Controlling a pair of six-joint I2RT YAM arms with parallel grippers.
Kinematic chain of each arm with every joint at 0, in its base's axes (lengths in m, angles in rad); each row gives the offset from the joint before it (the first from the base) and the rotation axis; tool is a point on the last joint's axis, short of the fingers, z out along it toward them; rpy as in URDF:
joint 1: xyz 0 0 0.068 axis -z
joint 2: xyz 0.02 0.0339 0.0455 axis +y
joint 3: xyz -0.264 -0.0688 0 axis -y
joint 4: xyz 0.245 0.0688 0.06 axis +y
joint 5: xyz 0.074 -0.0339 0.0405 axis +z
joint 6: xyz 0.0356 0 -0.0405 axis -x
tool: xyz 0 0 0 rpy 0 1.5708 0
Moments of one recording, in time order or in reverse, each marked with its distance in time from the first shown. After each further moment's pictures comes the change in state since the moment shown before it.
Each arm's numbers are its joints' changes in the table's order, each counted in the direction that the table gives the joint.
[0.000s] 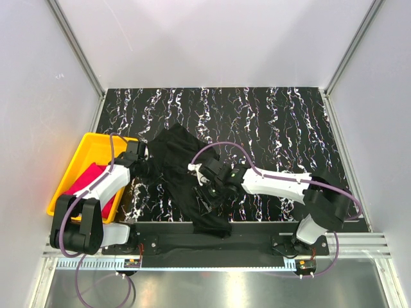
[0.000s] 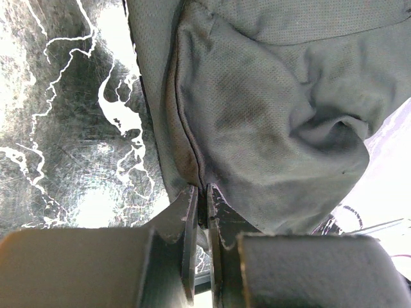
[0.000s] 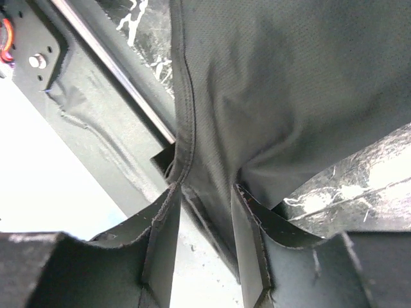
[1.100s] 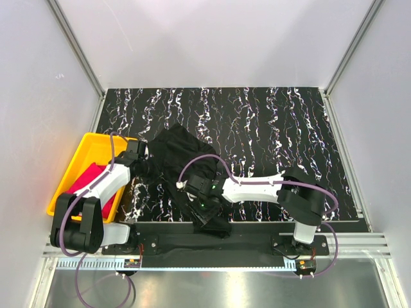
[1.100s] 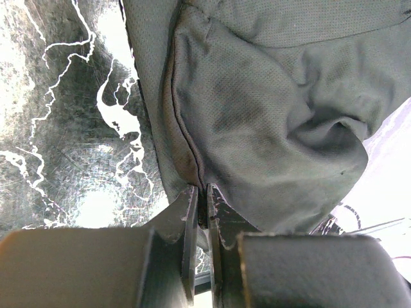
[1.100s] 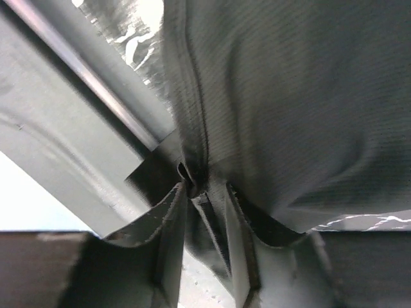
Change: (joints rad) left arm 0.000 0.011 0.011 0.003 -0.001 -0.006; right arm -0.142 0.179 0.082 0.067 -0.108 0.005
